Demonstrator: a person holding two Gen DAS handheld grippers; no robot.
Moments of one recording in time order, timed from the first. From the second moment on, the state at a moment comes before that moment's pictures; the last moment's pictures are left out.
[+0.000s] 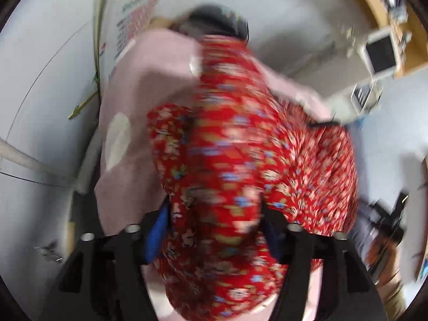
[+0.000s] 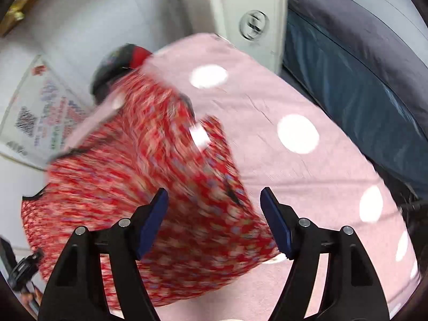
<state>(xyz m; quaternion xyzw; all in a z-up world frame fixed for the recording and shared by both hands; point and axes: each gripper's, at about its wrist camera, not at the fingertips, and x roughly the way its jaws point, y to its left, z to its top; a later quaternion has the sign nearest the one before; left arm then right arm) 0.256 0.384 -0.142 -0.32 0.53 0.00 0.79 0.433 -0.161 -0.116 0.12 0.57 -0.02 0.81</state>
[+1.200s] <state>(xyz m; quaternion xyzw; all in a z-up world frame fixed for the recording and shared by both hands) 0.307 0.286 -0.125 -0.02 0.55 0.04 0.84 0.362 -0.016 -0.154 -0.09 0.62 0.00 0.78</state>
